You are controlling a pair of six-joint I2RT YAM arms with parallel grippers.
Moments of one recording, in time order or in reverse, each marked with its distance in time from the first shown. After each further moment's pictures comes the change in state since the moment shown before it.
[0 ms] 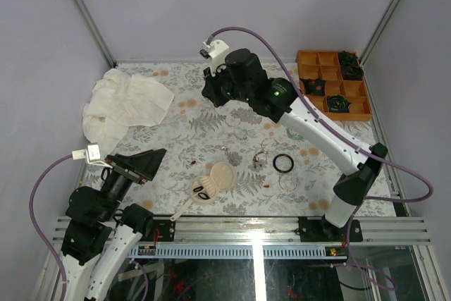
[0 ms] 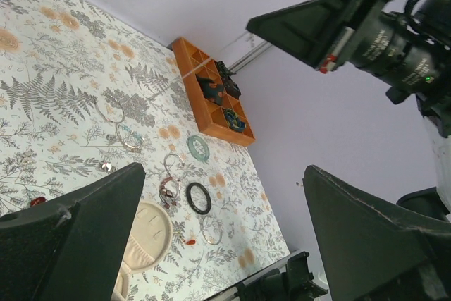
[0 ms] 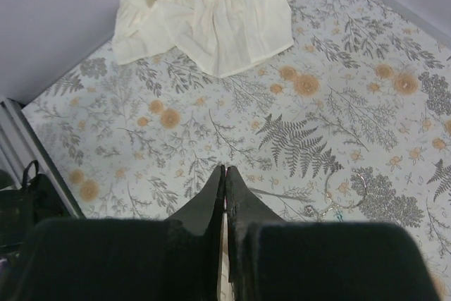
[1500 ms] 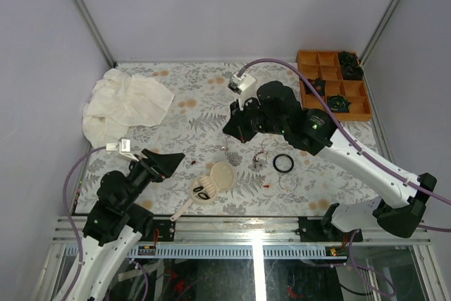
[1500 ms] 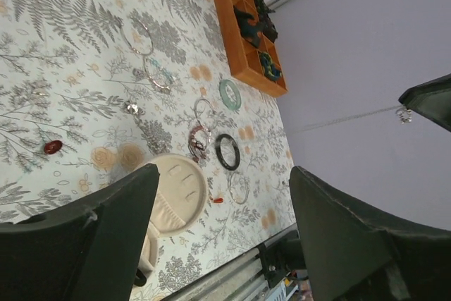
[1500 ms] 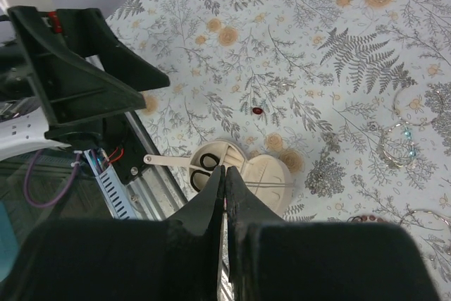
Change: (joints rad) left arm 0.000 0.038 -0.213 0.044 0.073 -0.054; right arm 0.045 -0.410 -0.433 -0.023 -0.127 0.120
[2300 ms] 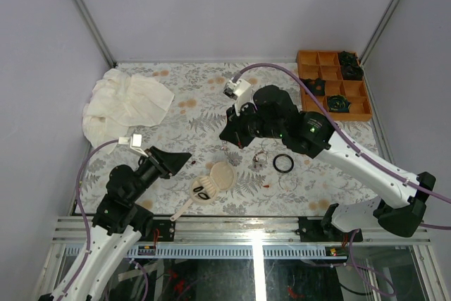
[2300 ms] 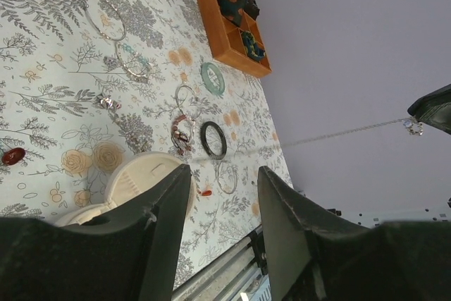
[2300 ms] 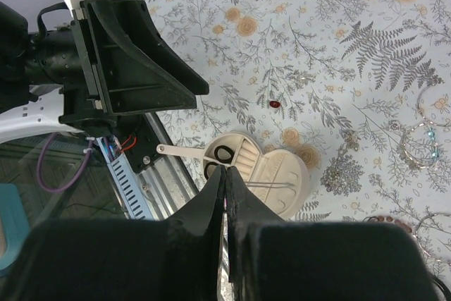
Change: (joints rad) left arm 0.000 0.104 -0.111 0.236 0.130 -0.019; right arm 0.042 0.000 -0.004 -0.005 -0.023 0.008
